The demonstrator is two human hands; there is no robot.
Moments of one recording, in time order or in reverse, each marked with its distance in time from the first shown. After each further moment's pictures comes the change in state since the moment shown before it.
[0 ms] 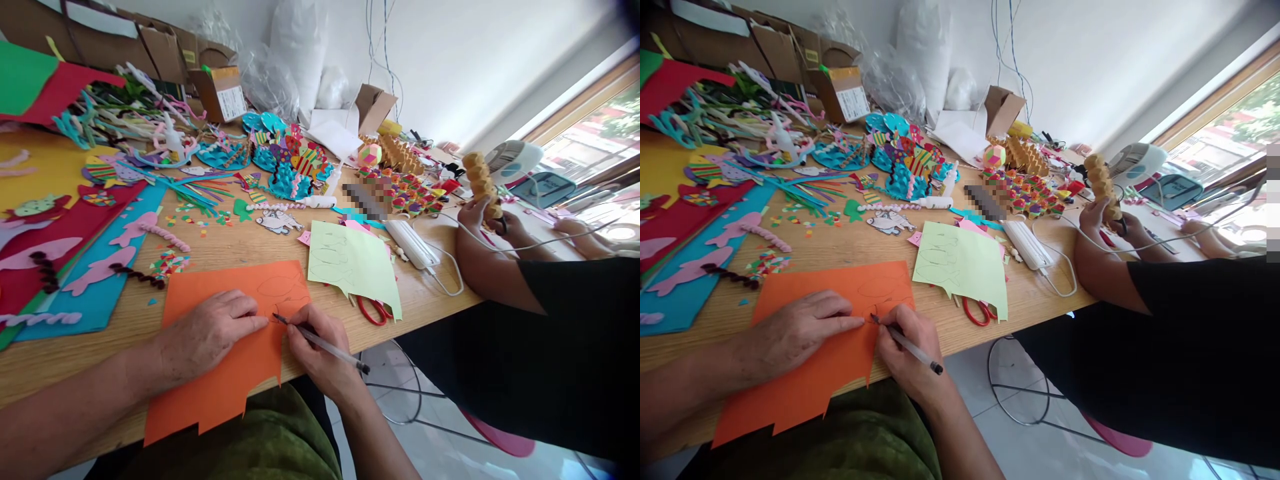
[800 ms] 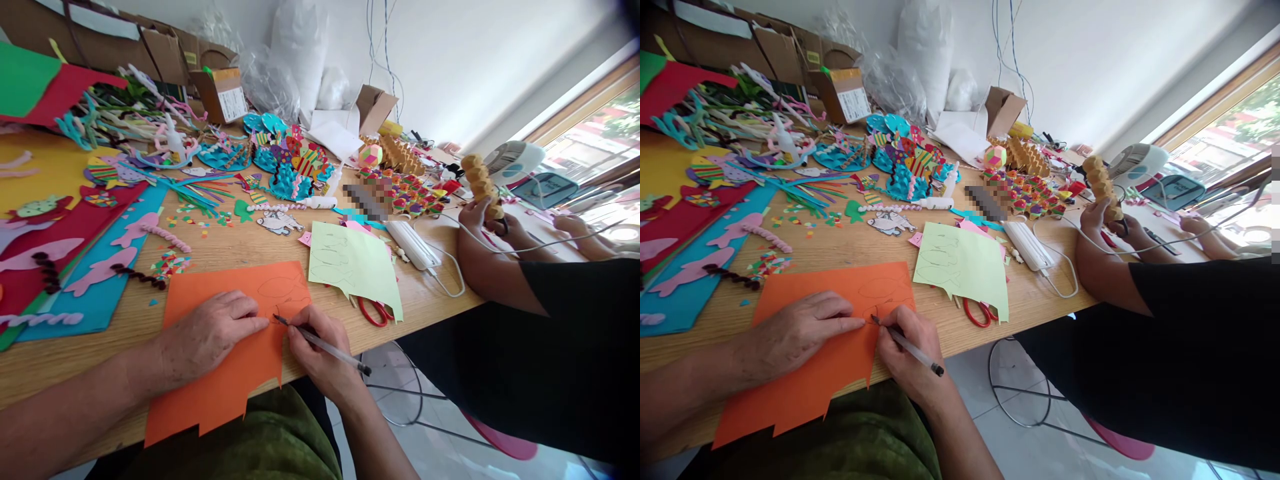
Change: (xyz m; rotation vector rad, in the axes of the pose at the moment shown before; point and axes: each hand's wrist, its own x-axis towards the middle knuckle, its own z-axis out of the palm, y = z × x) left_hand 0.001 0.002 -0.002 0.000 -0.006 -0.009; right_hand 0.000 0.001 0.001 0.002 0.001 -0.003
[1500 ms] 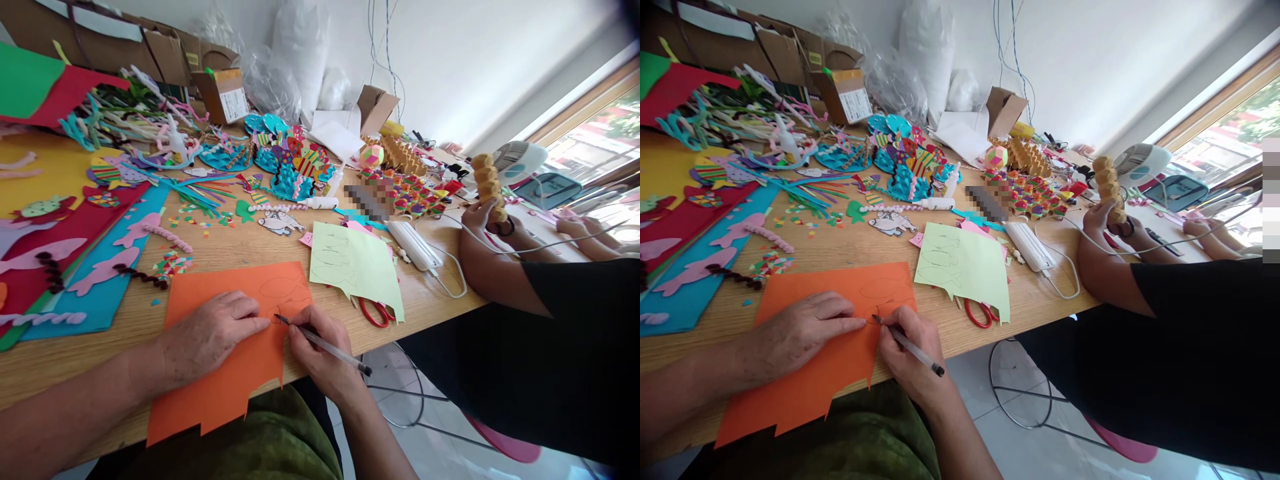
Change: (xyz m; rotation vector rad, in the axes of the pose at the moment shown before) left_hand 0.000 0.001 -0.001 0.014 -0.006 -0.007; right_hand 0.000 -0.001 -0.001 -0.008 0.000 0.014
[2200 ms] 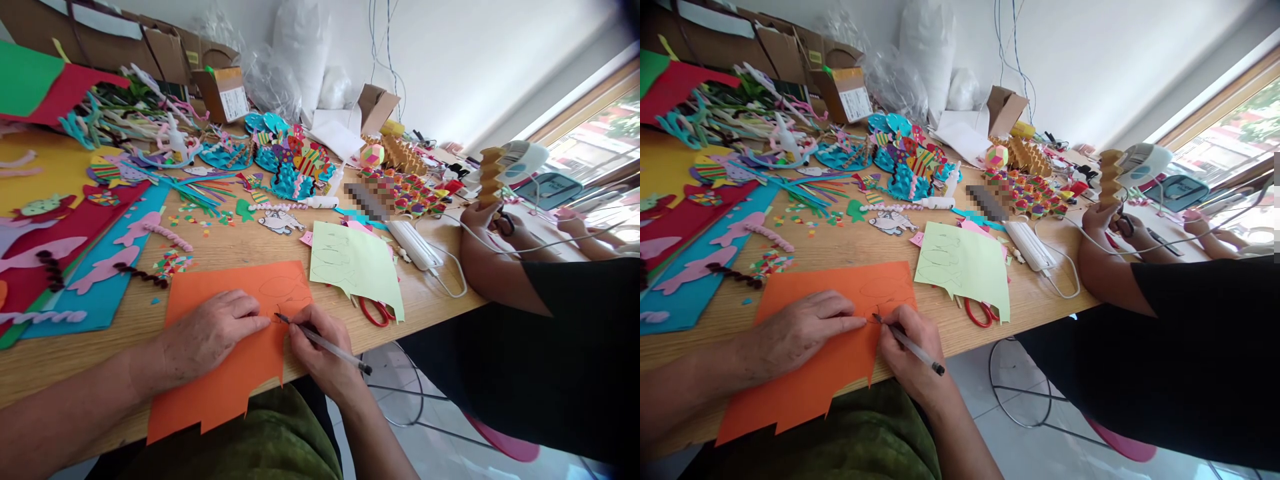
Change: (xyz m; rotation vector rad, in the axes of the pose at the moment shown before) left_hand 0.001 -0.001 0.002 -0.004 0.010 0.005; right_hand 0.000 0.001 0.001 -0.006 0.000 0.001
